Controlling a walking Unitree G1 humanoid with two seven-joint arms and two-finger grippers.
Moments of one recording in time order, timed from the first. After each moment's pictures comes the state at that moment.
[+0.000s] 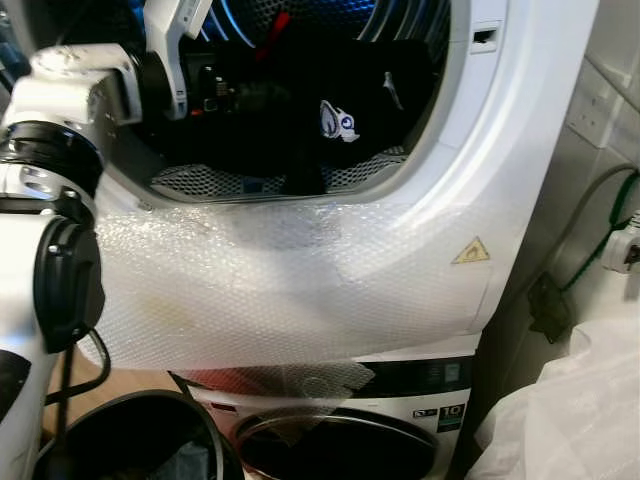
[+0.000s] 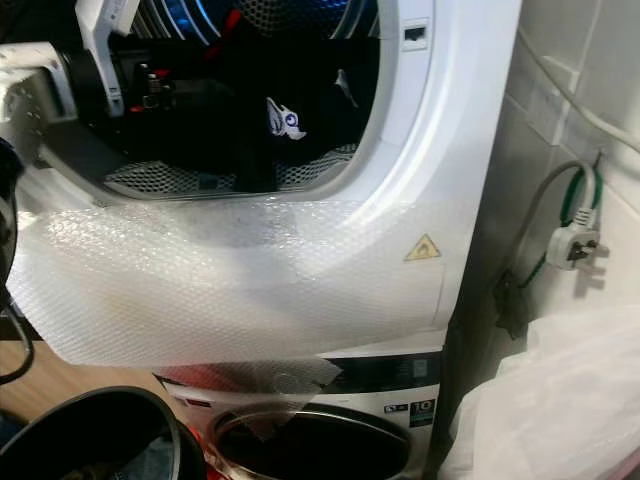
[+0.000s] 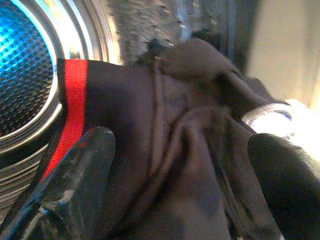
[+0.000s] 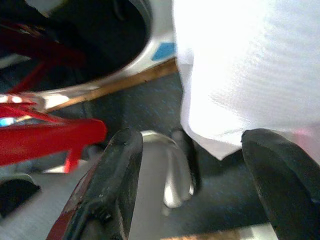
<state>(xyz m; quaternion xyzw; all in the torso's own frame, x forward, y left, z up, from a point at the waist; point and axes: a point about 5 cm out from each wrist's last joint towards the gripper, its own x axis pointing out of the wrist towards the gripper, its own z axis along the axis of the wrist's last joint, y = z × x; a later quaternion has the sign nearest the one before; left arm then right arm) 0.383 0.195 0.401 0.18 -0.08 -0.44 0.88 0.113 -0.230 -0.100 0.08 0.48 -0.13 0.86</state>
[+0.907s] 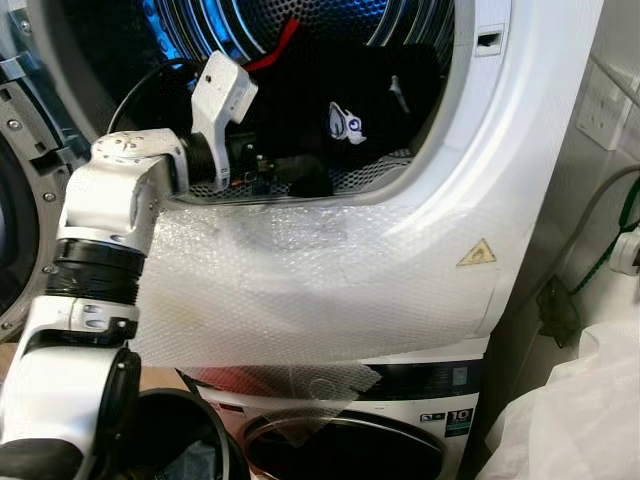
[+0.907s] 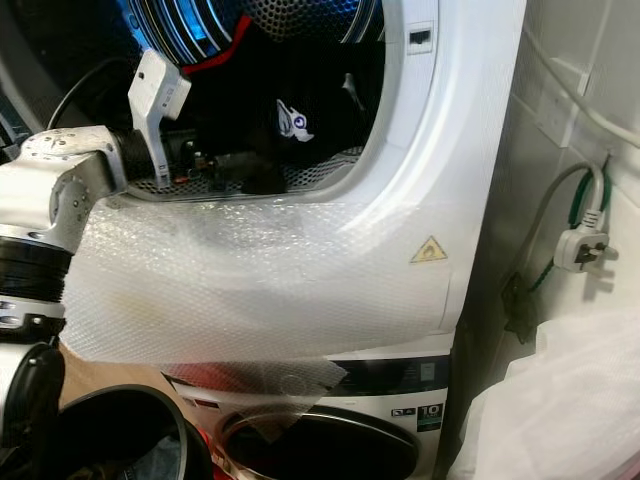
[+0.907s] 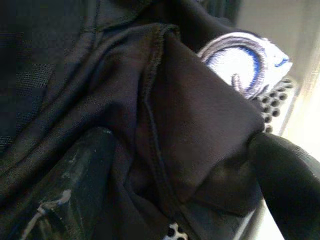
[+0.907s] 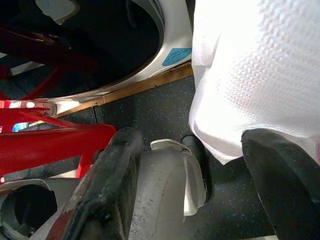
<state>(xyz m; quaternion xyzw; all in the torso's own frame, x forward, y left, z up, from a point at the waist) 0.371 0.141 0.334 0.10 -0.08 -0.41 0.91 0.108 -0.229 -0.102 0.10 0.48 -0.14 0.86</state>
